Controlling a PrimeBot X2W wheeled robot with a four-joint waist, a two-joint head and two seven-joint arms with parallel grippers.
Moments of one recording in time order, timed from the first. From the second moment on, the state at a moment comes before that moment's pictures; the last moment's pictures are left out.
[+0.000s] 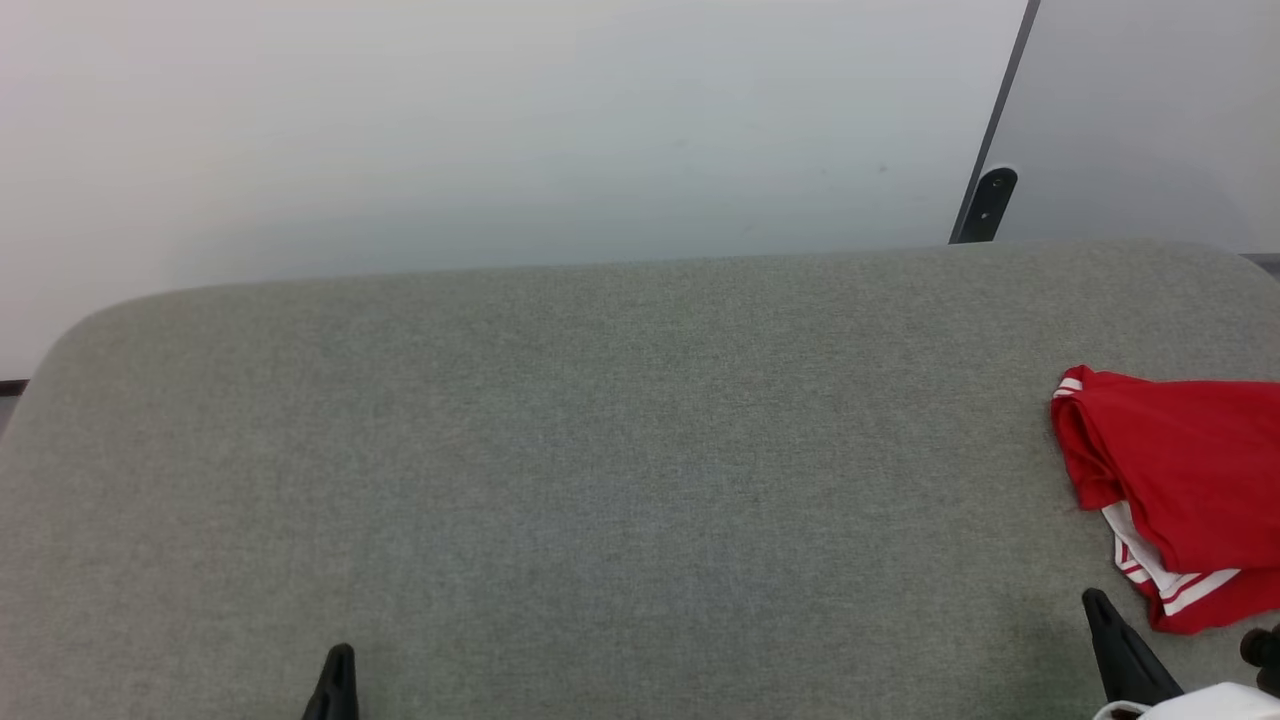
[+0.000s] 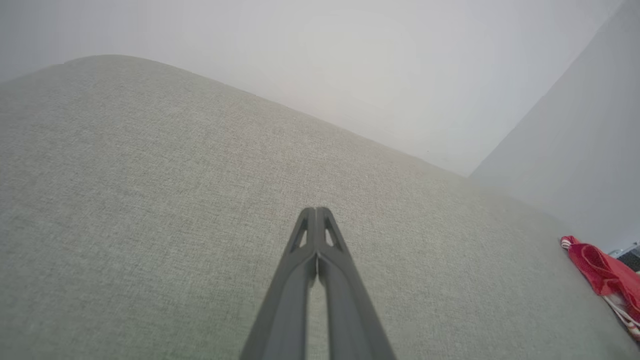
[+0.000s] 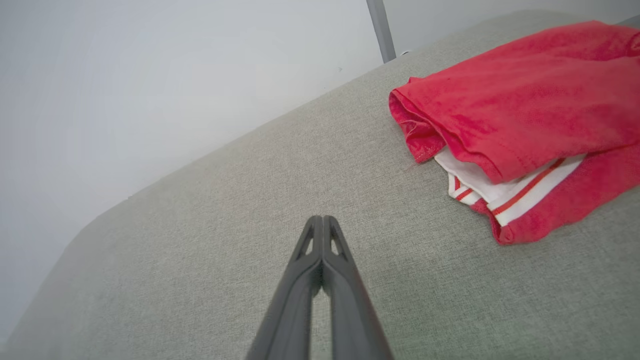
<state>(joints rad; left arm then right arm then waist) 0.24 0.12 0.00 0.01 -0.50 -0.04 -0.19 0.12 -0.07 -0.12 0.00 0.53 0.13 0.16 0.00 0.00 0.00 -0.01</state>
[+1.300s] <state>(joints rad) 0.08 0.10 0.03 0.12 -1.04 -0.08 -0.07 0.02 -0.06 -0.12 0.12 1.04 0.13 0.14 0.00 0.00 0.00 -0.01</state>
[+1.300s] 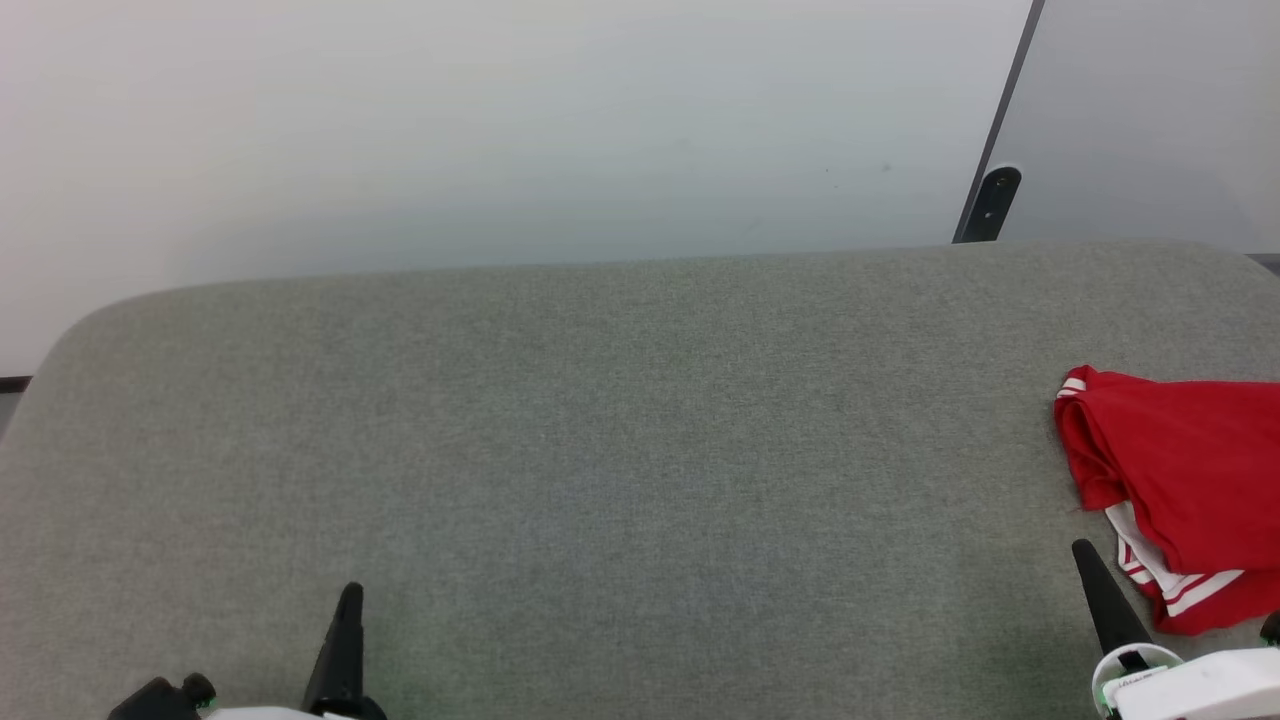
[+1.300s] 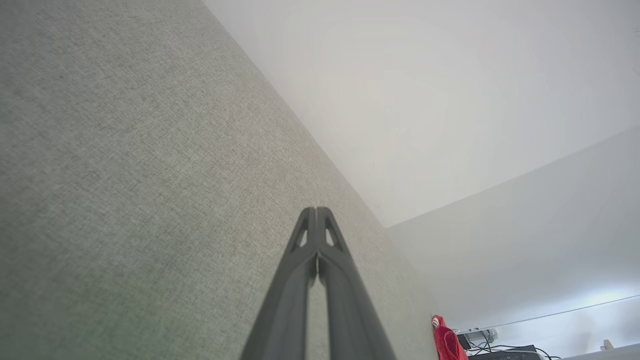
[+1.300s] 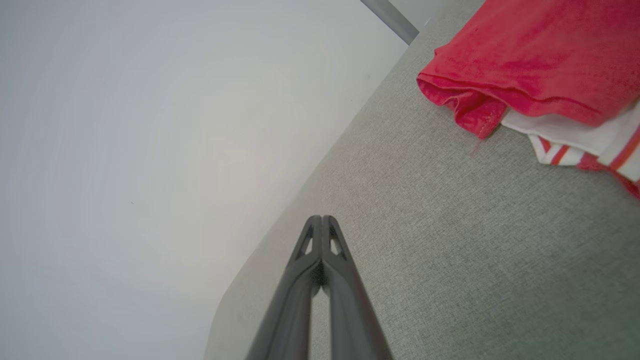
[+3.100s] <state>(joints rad) -0.07 0.08 0.07 0.22 -1.52 -0.12 0.06 -0.08 -0.05 -0.12 0.22 1.50 0.13 0.12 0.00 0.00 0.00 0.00</state>
